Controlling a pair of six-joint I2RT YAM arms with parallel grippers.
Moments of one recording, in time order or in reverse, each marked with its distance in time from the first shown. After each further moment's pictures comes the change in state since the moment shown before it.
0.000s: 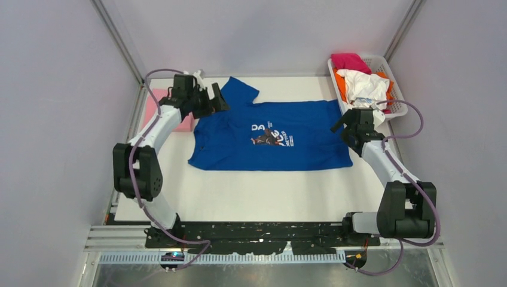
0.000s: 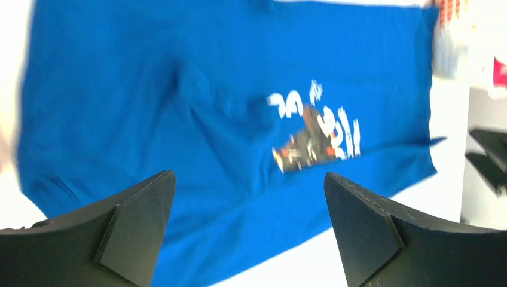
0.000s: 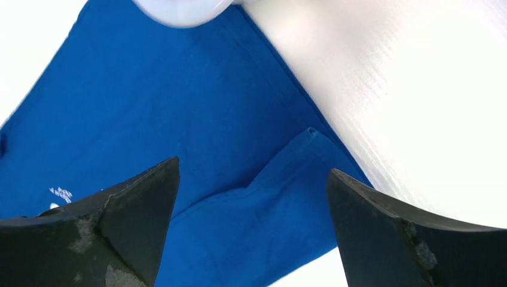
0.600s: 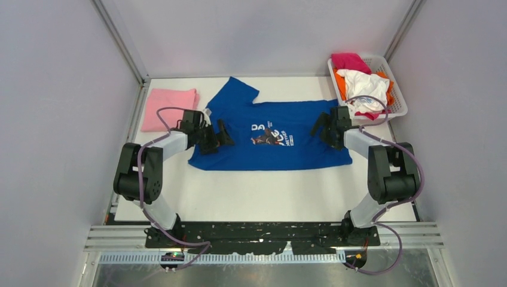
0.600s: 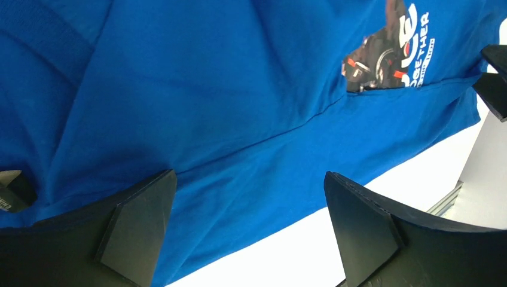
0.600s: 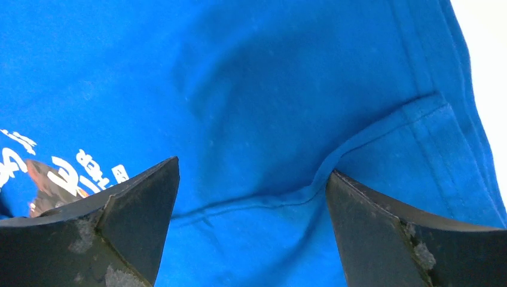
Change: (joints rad) left arm -0.051 -0.100 -0.531 0.235 0.074 -0.106; right arm 0.129 0.284 0.028 0.117 -0.134 -0.096
